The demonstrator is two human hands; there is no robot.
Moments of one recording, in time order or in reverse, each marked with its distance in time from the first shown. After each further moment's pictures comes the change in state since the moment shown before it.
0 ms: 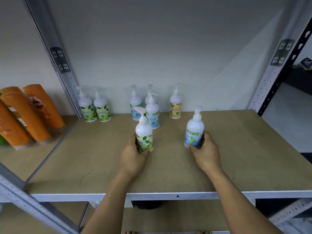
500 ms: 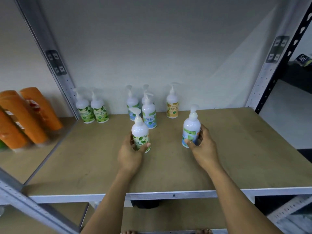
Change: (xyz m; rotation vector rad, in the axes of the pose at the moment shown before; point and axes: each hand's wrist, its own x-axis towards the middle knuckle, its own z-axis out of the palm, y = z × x) left_hand 0.000 0.004 0.008 -0.141 0.081 -0.018; right_hand 0.006 0.003 -0.005 0.183 -0.039 -0.011
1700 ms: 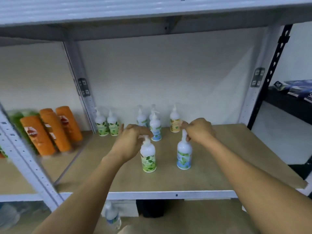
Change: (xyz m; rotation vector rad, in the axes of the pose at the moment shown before) left_hand 0.000 0.112 -0.090 0.719 -0.194 0.588; right_hand 0.005 -0.164 -0.038 -0.484 -0.156 0.106
